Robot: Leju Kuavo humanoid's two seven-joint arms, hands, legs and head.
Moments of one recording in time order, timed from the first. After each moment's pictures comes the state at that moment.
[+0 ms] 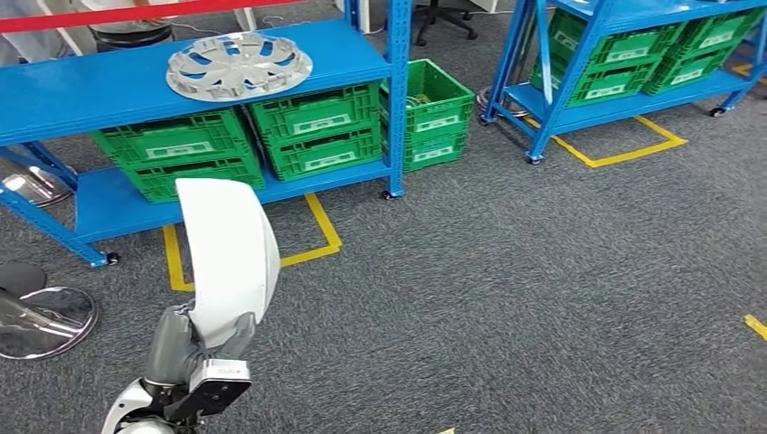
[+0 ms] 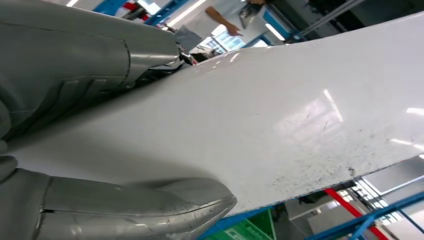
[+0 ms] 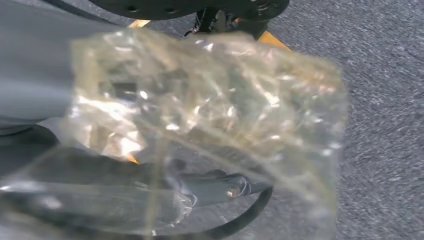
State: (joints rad) left arm 0.25 0.02 -0.36 -1.79 -0.40 0.42 -0.34; right arm 0.15 0.21 -0.95 -0.65 0.74 0.22 -0.32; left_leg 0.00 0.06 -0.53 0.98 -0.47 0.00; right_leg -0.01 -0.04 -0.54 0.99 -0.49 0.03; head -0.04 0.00
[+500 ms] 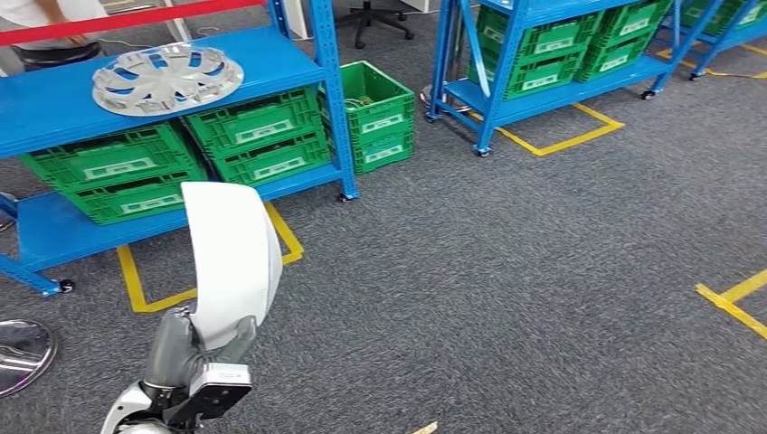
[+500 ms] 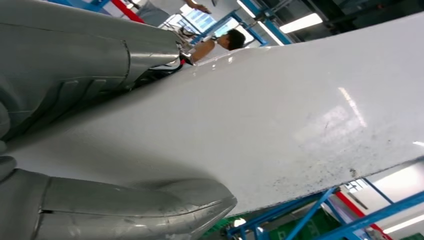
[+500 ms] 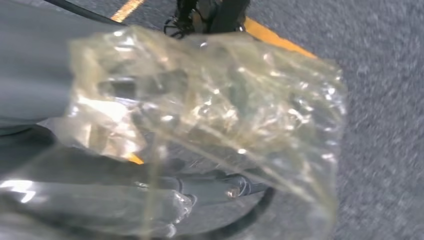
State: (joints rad) left arm 0.26 0.02 -0.35 -1.79 -0.40 0.41 -0.34; right arm 0.12 0.22 -1.04 -0.64 0.81 0.22 -0.37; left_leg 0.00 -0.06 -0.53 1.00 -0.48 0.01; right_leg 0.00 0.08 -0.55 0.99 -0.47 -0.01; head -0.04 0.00
